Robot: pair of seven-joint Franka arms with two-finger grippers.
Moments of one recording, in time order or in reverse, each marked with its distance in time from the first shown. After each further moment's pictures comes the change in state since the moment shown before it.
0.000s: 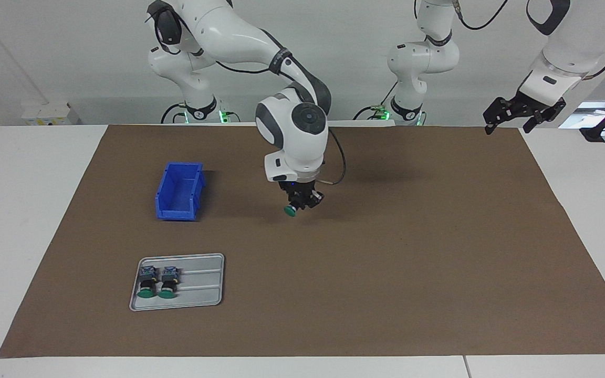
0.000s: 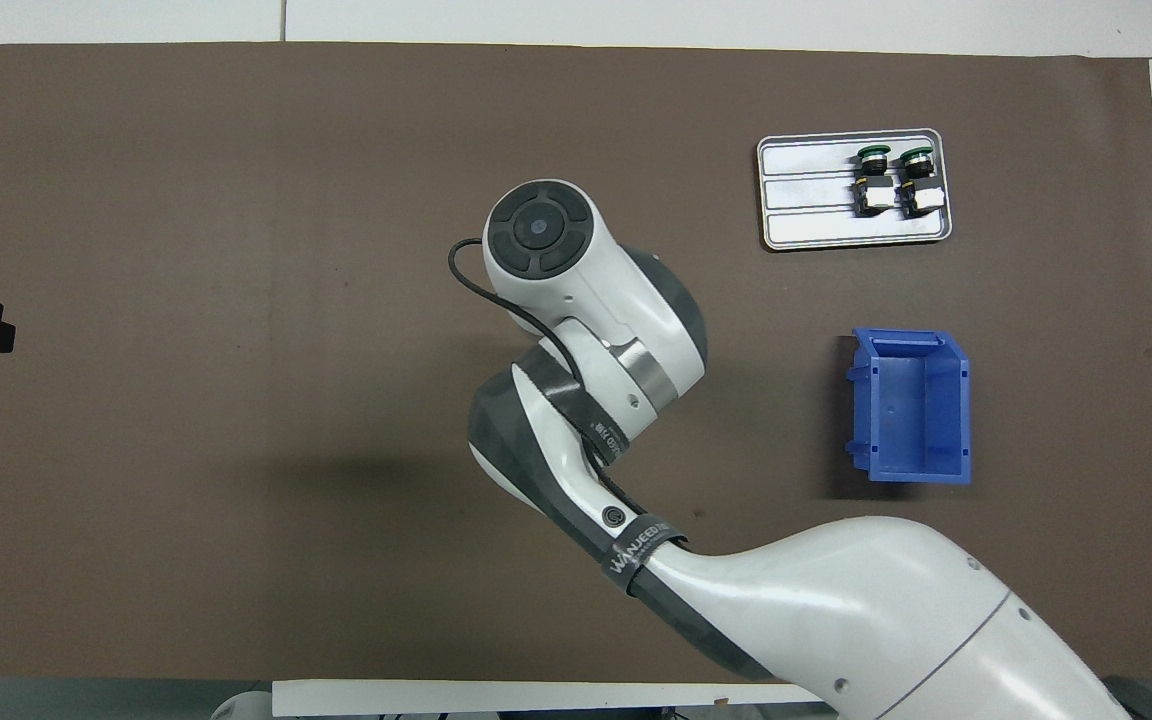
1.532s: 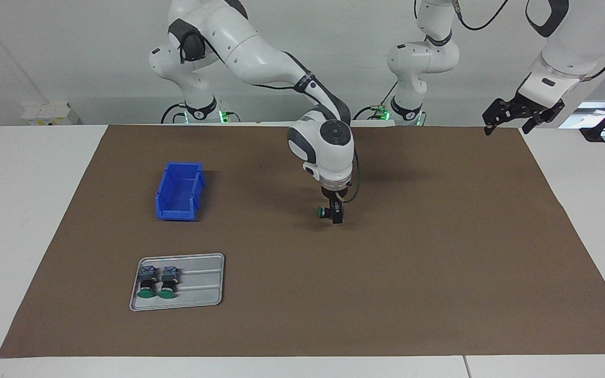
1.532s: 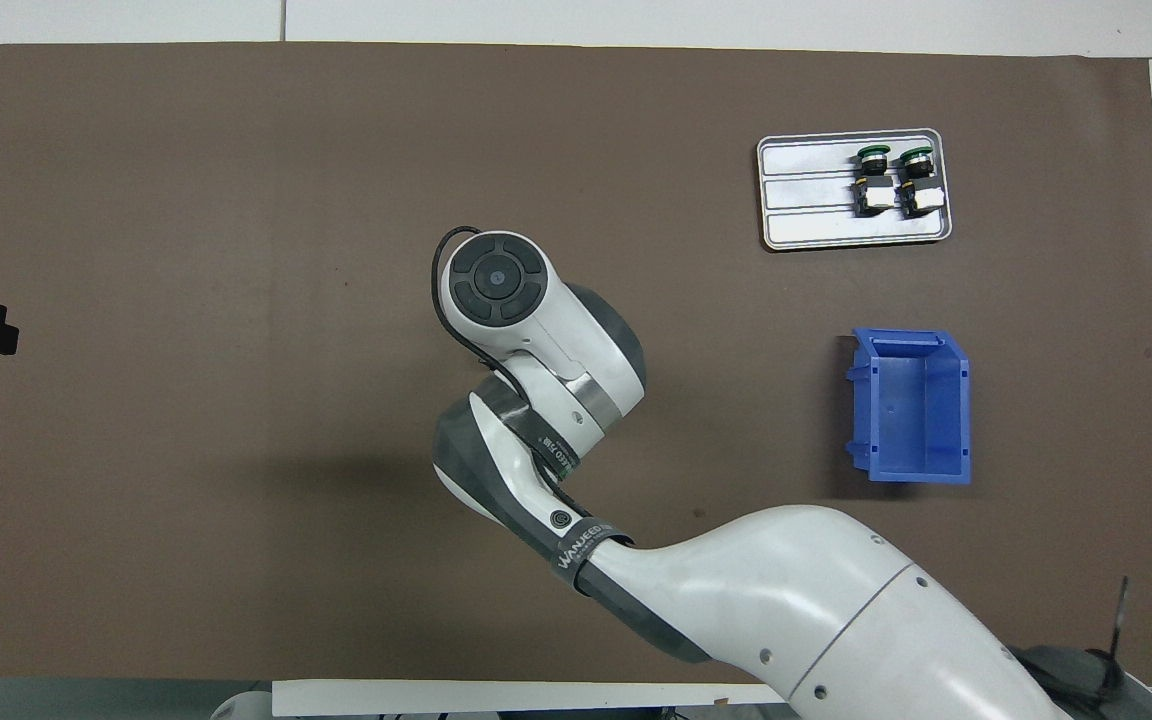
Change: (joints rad) left arm 0.000 -0.002 0.001 -0.011 0.000 0.004 -0.002; right arm 0.022 0.034 -0.005 0.029 0.033 0.124 0.473
